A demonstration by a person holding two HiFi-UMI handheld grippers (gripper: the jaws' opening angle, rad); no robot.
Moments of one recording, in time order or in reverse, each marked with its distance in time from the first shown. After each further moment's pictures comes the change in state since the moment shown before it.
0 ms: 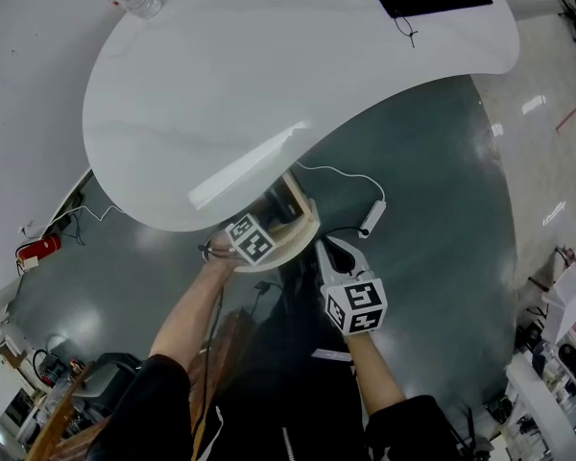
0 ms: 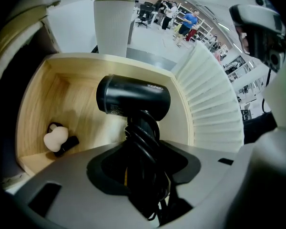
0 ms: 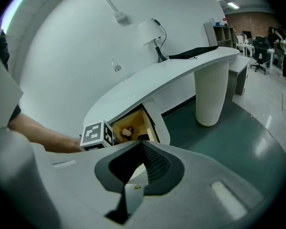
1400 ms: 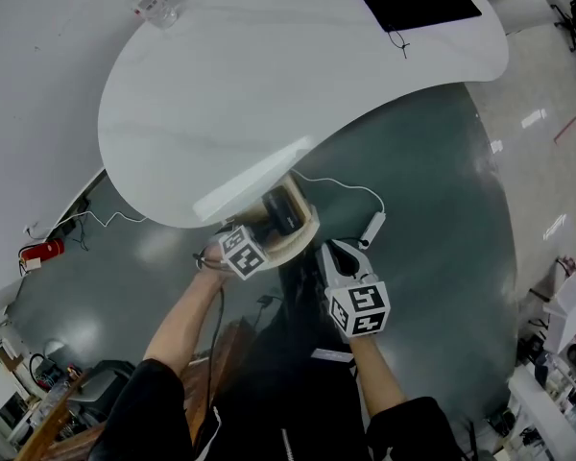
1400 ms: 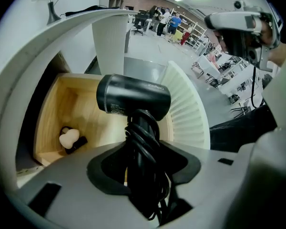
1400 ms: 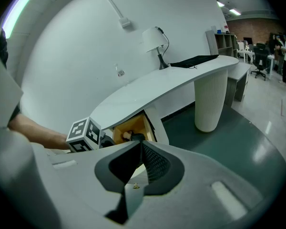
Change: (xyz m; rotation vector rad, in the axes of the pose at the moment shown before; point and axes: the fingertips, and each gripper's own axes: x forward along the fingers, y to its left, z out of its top) left arm -0.049 -0.016 -0.008 0.050 -0.071 0.022; right arm -0.025 0.005 0.008 -0.041 -0.048 -0.008
